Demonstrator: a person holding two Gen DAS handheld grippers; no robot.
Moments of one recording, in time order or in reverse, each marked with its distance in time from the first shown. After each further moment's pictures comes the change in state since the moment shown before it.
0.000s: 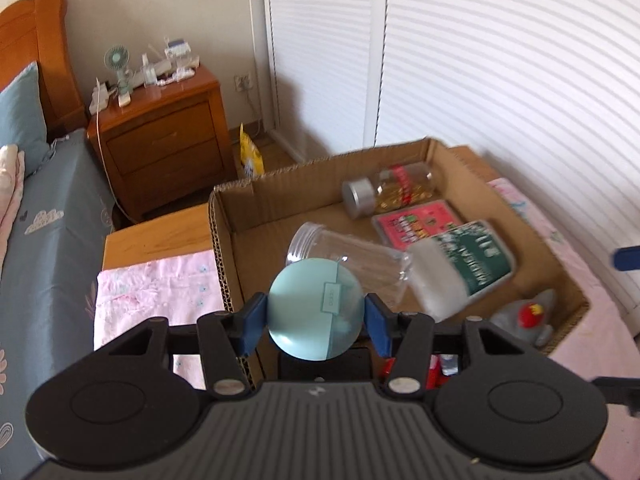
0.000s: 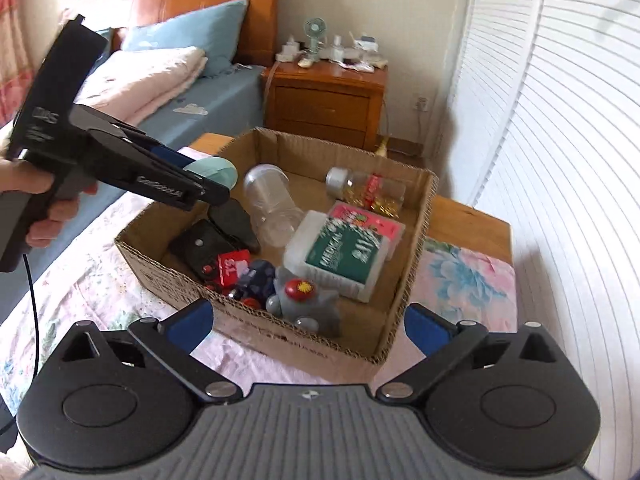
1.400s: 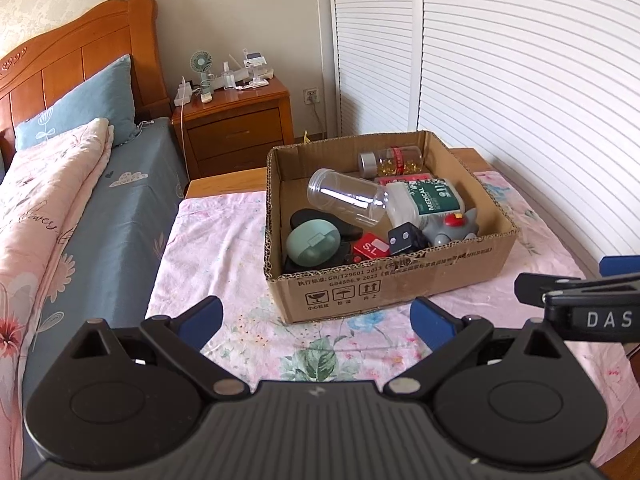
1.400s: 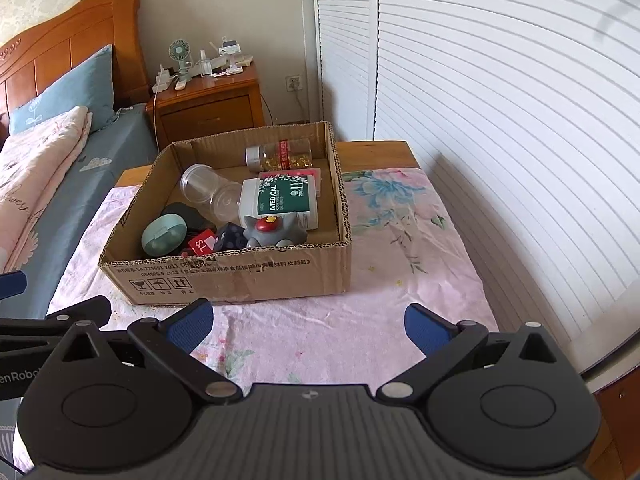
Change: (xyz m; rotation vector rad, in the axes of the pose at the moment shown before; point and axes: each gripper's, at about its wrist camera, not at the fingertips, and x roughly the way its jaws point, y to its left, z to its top) left arm -0.133 -0.063 -0.095 -0.128 -0.086 0.190; right arm -0.054 0.038 -0.052 0.400 -0.020 -0.235
